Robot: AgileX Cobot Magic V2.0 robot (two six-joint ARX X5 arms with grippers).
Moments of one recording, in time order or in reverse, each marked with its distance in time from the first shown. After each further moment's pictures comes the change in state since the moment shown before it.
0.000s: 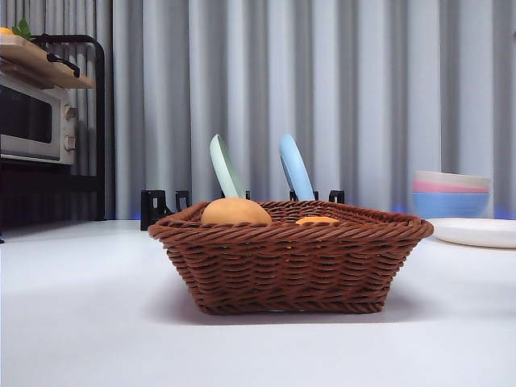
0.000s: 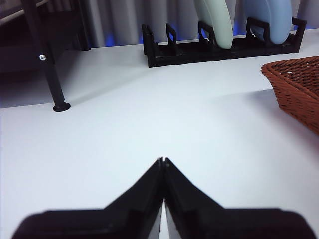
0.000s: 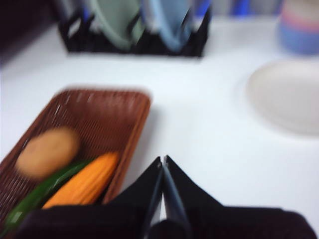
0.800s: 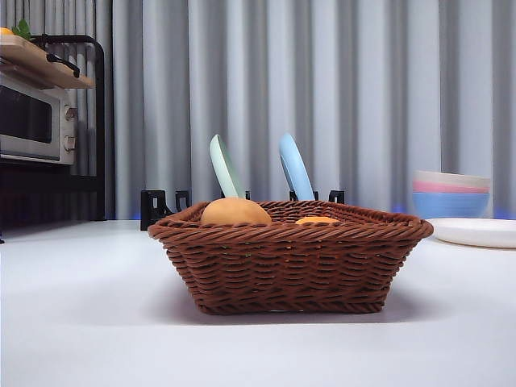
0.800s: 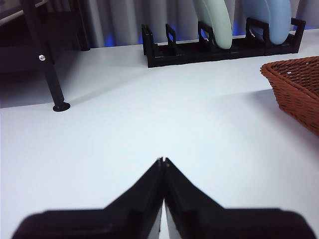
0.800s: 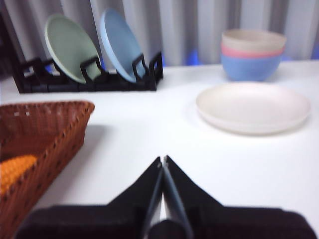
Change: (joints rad) left arm 0.000 0.000 0.000 0.000 0.000 0.000; right arm -0.377 -0.489 -0.607 0.359 -0.258 -0.094
